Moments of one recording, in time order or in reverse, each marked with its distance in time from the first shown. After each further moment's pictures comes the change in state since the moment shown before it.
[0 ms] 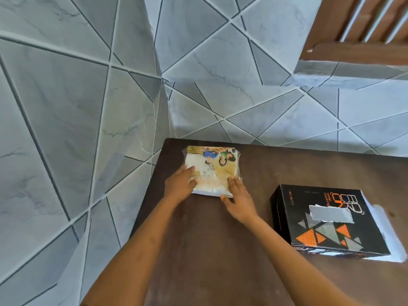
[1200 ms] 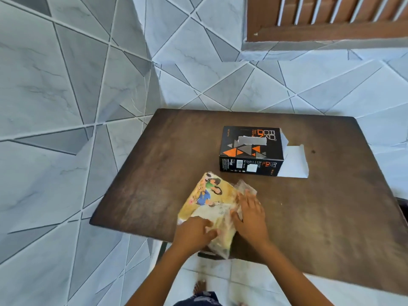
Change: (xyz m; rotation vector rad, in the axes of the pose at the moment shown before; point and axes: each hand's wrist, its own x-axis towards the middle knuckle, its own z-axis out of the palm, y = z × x) left_hand -0.374 0.141 0.146 0.148 -0.219 -0.074; right_hand -0.297 0.166 -0.025 -0.078 0.092 -0.078
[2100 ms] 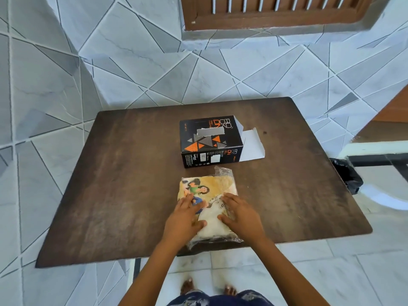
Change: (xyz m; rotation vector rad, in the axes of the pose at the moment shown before) left_hand 0.041 0.014 0.008 0.053 -0.035 0.381; right_hand -0.036 0.020 -0.026 -0.021 0.009 0.095
